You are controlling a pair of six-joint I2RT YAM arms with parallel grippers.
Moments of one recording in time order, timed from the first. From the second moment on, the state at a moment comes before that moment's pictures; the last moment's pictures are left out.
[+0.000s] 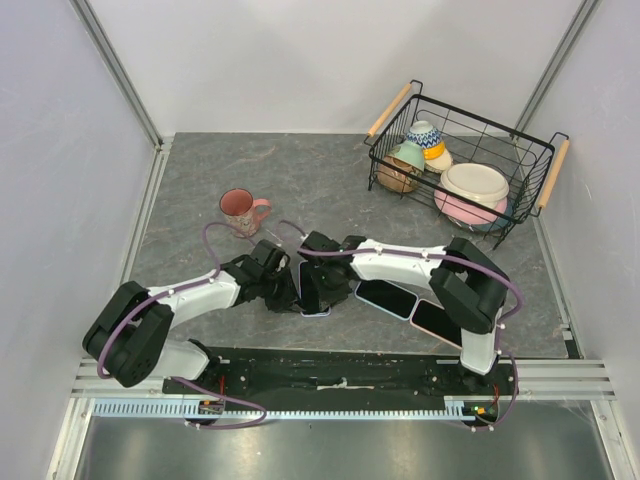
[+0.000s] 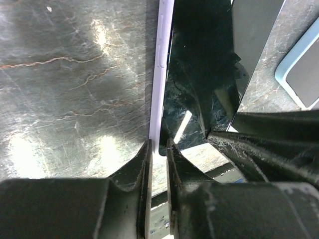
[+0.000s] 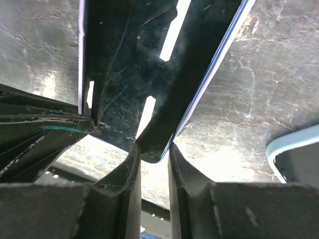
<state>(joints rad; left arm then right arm) -0.63 1.36 0.55 -0.25 0.27 -0.88 0.96 1.92 1.23 -0.62 -0.09 0.64</state>
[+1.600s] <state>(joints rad) -0.63 1.01 0.50 -0.27 0.22 -0.87 0.75 1.53 0.77 -0.27 -0.24 0.62</state>
